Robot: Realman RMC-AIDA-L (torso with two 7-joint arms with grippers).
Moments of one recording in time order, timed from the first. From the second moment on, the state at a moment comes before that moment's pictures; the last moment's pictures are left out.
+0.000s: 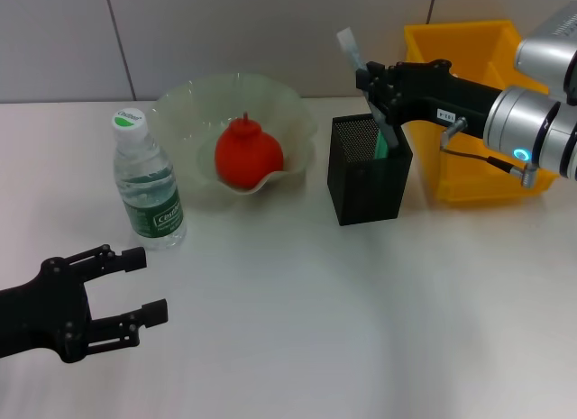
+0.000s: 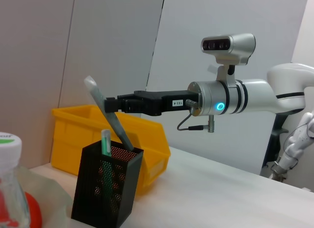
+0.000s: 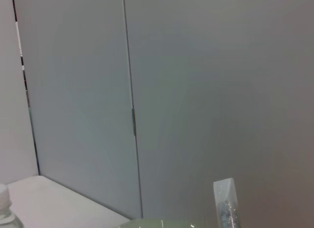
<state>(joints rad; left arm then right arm) -0.36 -2.02 0.51 0.62 2.01 1.83 -1.18 0.66 2.08 -1.12 -0.60 -1.38 -0.88 1.26</state>
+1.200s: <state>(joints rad) -0.36 -2.02 0.50 0.62 2.01 1.84 -1.18 0.62 2.08 -1.10 -0.64 -1.34 -0.99 1.34</state>
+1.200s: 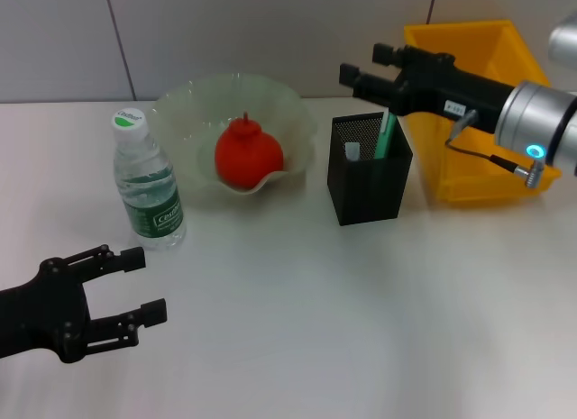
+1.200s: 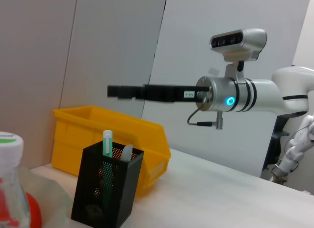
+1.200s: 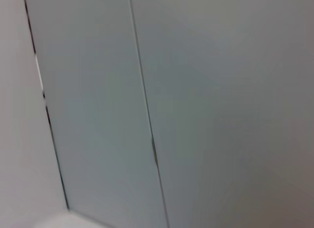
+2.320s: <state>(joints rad) -0.44 -2.06 0.68 0.44 2.08 1.79 -1.07 0.36 2.03 -1.04 -0.47 -1.70 -1.69 1.11</state>
